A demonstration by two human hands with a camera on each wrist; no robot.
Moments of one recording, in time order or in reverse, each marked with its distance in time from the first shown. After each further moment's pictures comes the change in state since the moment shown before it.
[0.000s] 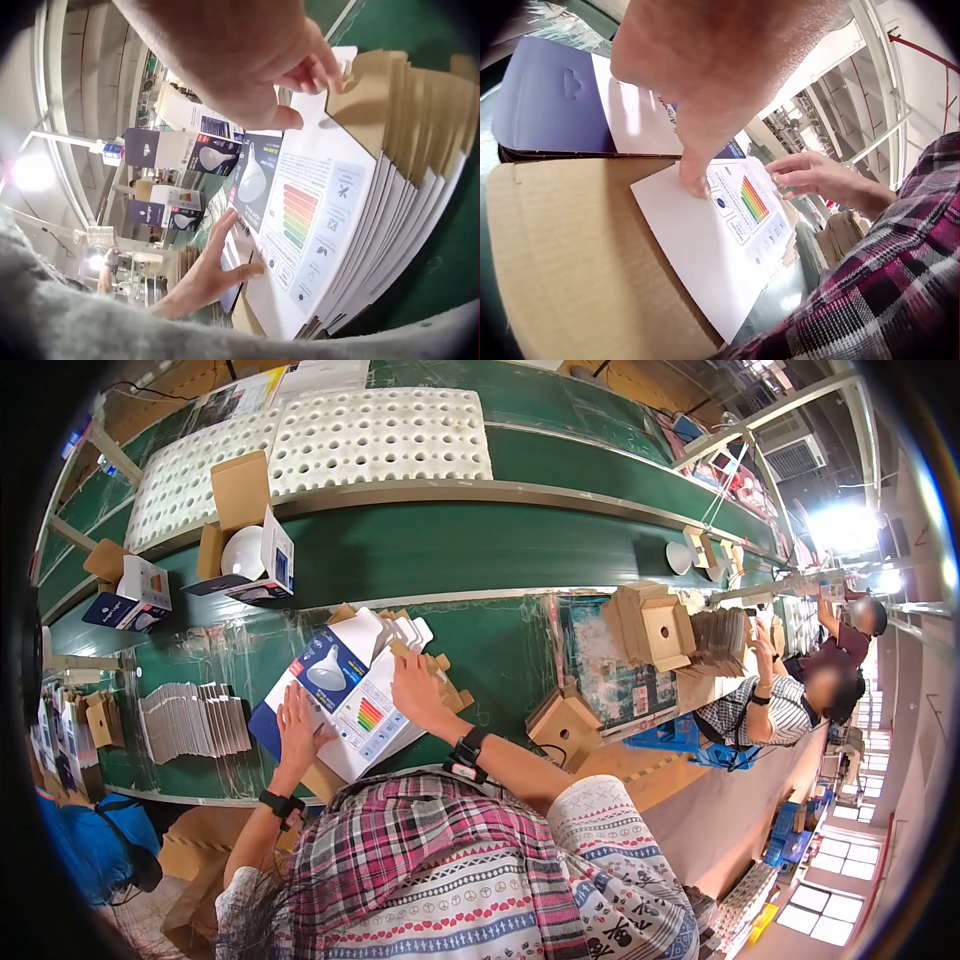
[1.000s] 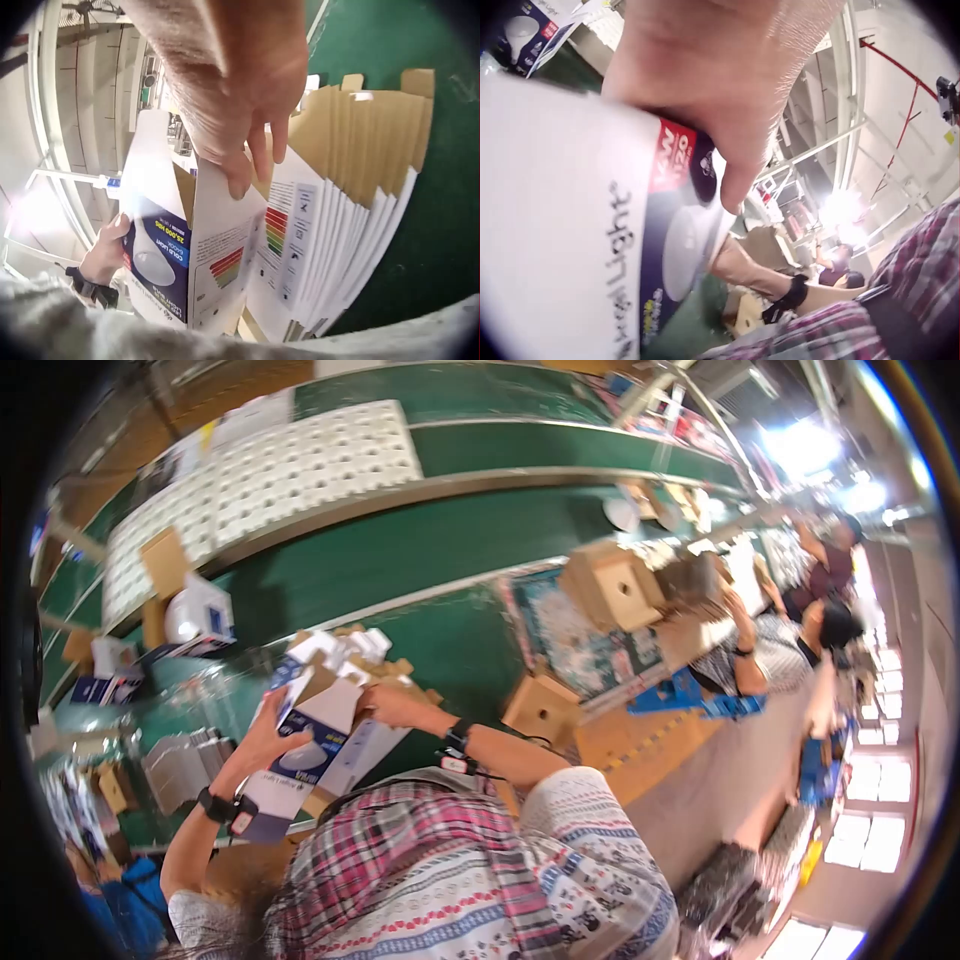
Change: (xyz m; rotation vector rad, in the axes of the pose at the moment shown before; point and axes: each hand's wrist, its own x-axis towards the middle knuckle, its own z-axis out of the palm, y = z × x) left_hand 0.070 0.076 -0.116 -0.433 -0.536 0.025; right_hand -0.007 0.041 -0.011 0.674 -0.349 -0.381
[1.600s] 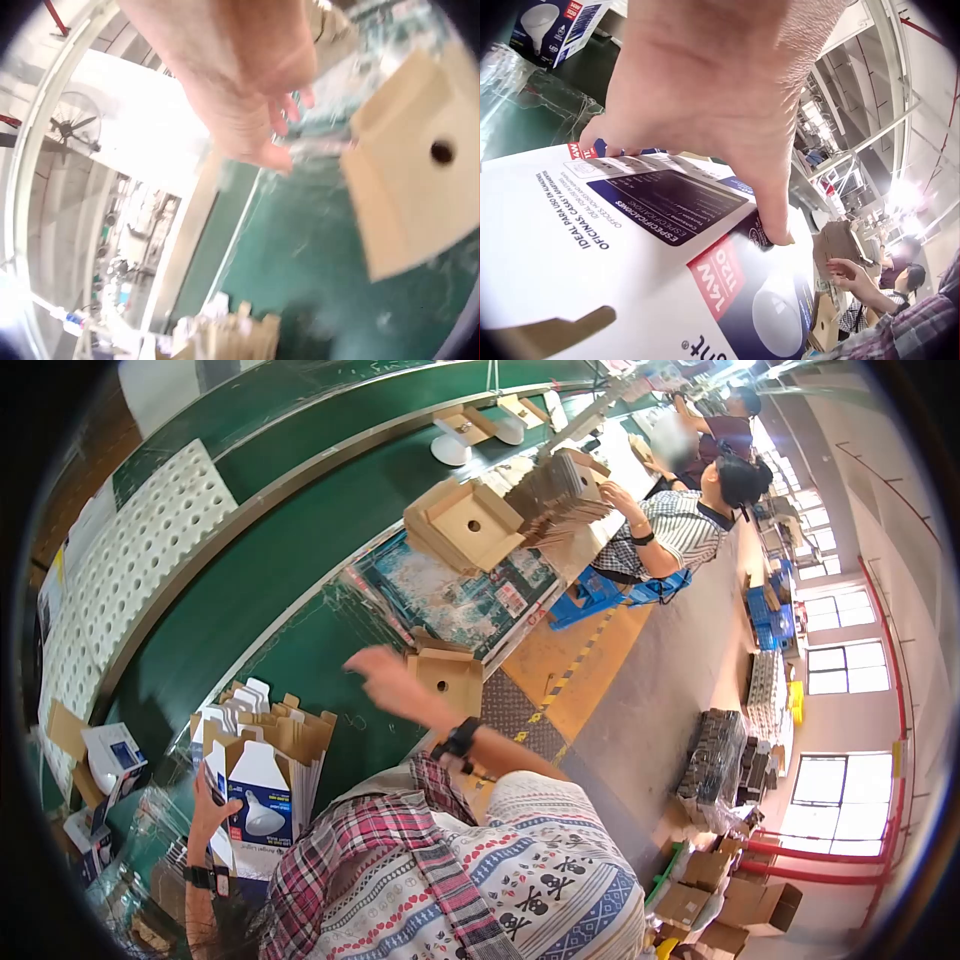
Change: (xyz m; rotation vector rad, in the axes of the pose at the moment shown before) left_hand 0.051 -0.081 0.009 0.129 -0.029 -0.067; right_hand -0.158 -0.002 -0.087 -0.454 0.654 0.357
